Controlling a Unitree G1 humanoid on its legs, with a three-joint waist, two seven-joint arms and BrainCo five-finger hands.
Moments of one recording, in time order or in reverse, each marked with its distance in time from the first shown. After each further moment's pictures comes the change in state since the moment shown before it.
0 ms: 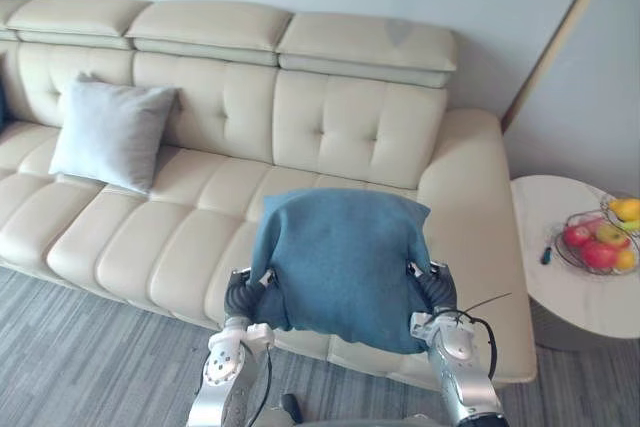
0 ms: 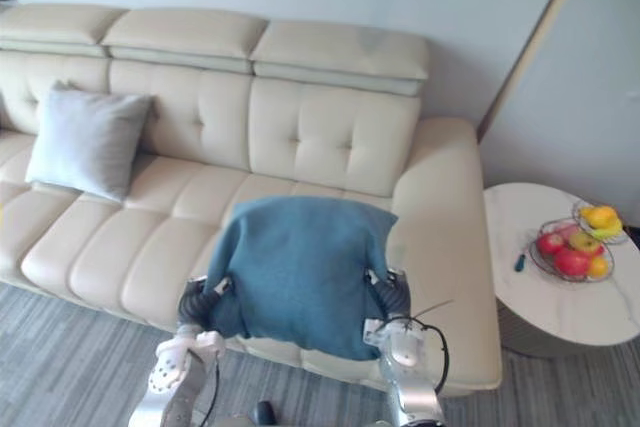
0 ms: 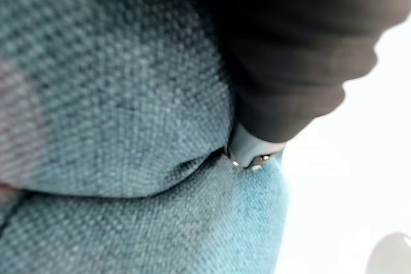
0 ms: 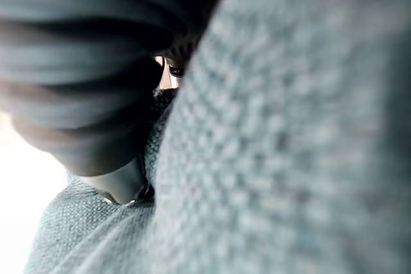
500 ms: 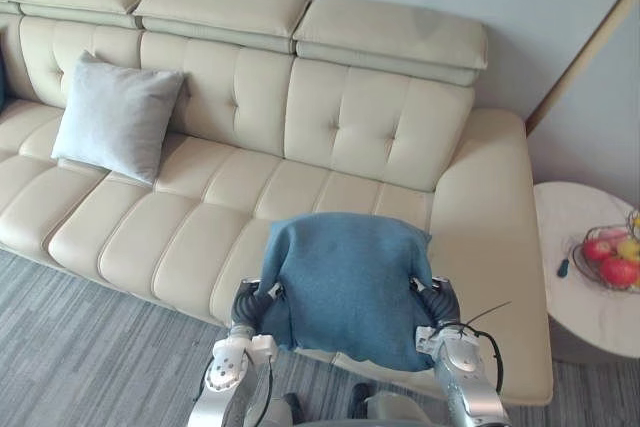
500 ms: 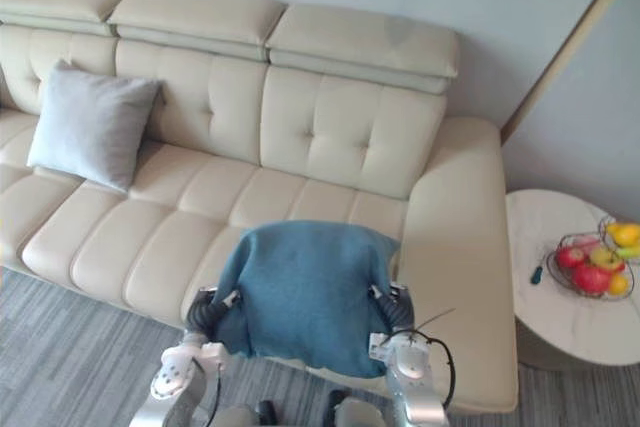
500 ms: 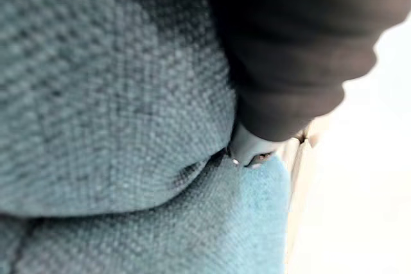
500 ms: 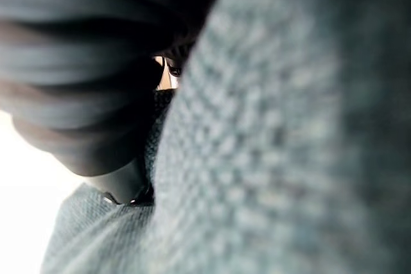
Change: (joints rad) left arm 0.055 -0.032 -0.020 -0.035 0.026 0.026 -0.023; right arm 0.075 -0.052 0.009 -0.221 0.022 0.015 0.007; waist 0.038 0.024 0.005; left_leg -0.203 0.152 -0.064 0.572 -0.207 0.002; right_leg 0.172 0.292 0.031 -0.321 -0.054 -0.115
